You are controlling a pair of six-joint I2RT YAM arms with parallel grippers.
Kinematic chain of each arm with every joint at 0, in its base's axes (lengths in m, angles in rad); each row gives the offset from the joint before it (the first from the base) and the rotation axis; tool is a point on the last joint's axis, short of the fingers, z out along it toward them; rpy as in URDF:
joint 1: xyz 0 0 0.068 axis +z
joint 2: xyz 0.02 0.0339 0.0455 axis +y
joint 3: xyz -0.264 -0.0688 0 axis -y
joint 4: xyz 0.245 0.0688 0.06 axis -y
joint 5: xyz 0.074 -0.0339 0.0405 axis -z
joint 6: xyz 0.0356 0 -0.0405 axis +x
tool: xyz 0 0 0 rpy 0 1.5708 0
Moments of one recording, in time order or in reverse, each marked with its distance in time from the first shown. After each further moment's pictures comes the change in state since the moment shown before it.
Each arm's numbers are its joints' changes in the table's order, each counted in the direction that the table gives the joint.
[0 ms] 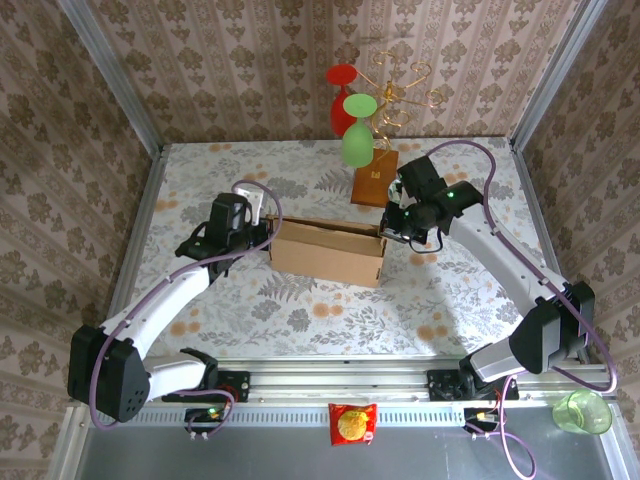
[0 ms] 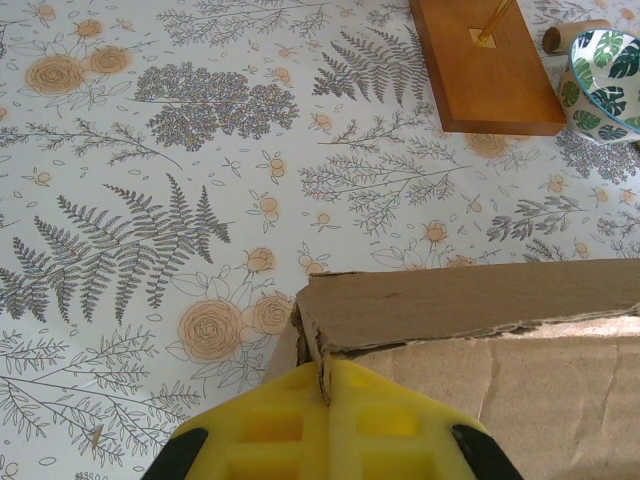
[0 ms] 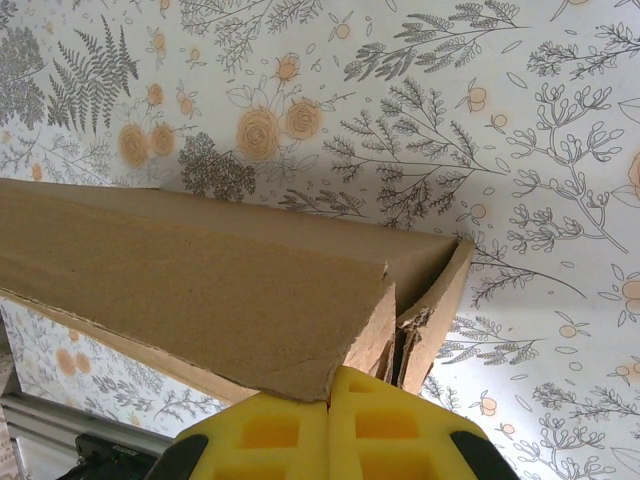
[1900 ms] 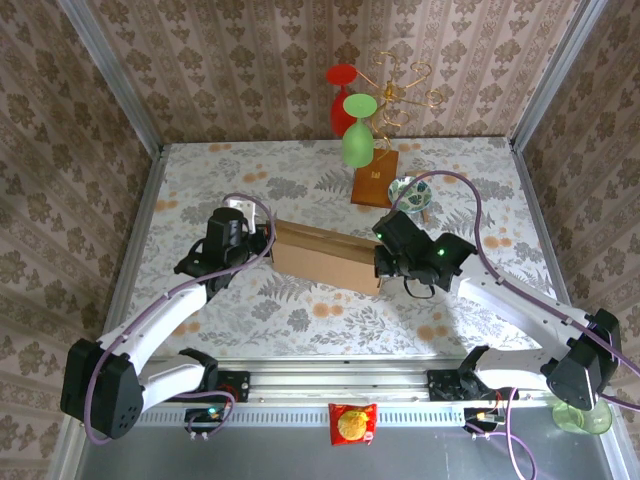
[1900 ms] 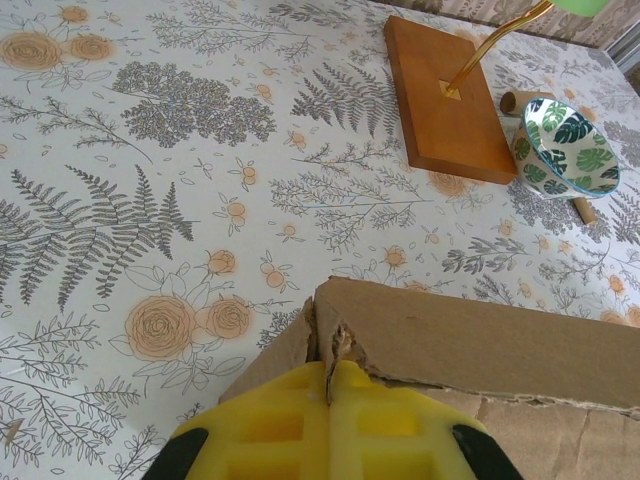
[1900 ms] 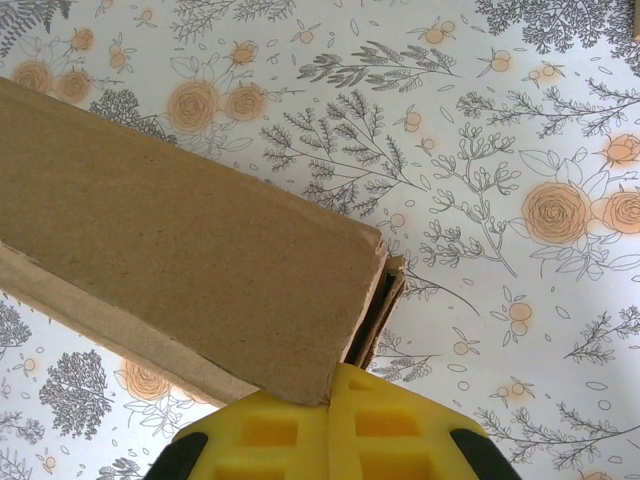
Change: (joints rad) left arm -0.011 -0.091 -0.155 0.176 0.018 -0.166; right arm 0.332 -0.230 -0.299 0.134 0.477 -0.055
